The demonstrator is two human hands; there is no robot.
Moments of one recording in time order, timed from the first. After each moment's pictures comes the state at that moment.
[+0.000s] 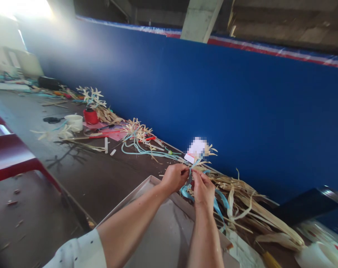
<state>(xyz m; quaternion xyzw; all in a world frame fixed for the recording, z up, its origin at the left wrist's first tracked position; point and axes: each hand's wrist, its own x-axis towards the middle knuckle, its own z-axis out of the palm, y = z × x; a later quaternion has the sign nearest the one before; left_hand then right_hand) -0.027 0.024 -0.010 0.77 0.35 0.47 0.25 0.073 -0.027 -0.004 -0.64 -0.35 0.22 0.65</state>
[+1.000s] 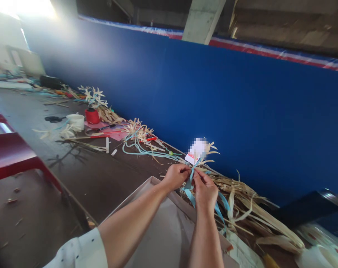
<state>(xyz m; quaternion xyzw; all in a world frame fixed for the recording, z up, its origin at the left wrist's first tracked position) -0.025 0.031 -0.010 0.70 0.31 0.46 0.45 0.065 -0.036 0.011 -0.68 -0.38 0.15 0.61</state>
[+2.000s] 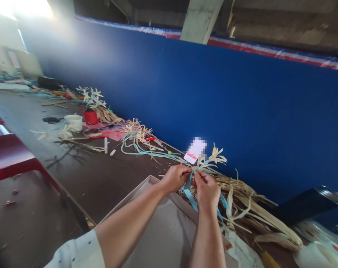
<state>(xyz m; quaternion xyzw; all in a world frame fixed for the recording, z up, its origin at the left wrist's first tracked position) -0.036 0.022 0.004 0.81 0.25 0.44 0.30 0.073 -0.038 0.013 -0.69 -0.36 0.18 0.61</state>
